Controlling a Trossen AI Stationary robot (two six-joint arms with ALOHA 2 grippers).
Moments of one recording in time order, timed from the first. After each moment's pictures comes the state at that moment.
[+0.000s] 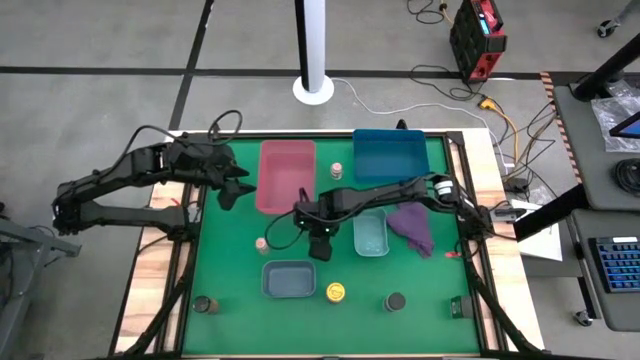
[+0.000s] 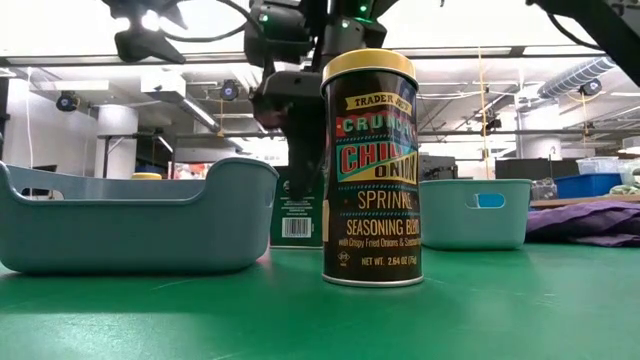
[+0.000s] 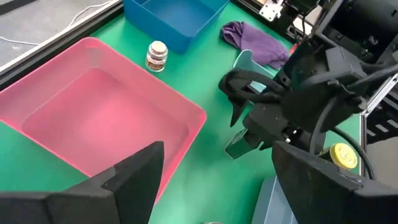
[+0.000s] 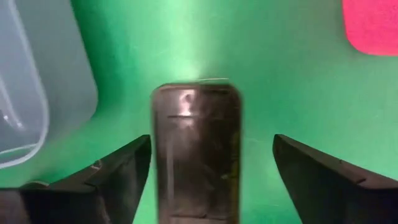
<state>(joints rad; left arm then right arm) 0.29 0.85 1.05 -0.86 0.07 -0.37 0.03 2.23 1.86 -0.94 -0.11 0.27</state>
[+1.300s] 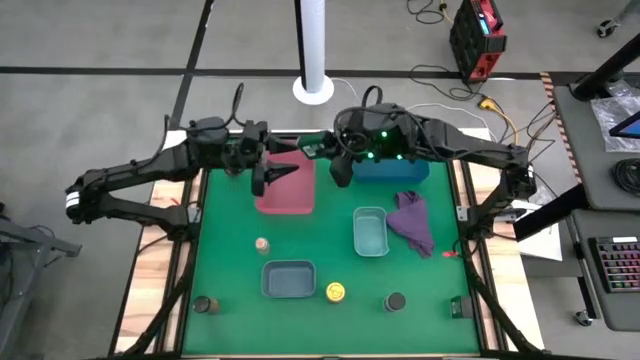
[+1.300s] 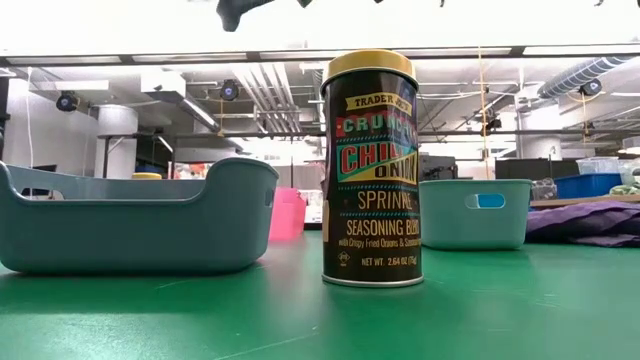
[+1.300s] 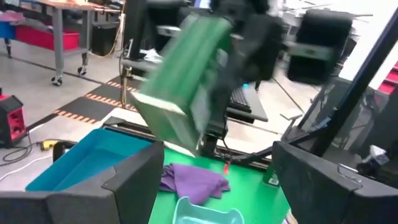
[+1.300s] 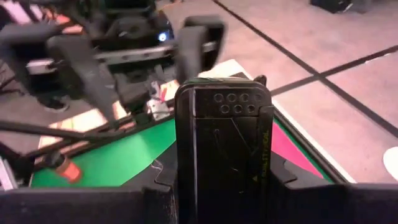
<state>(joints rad) 0.30 1.10 1.05 -0.02 0.24 -0.24 -0.12 1.65 1.90 -0.67 0.11 0.23</state>
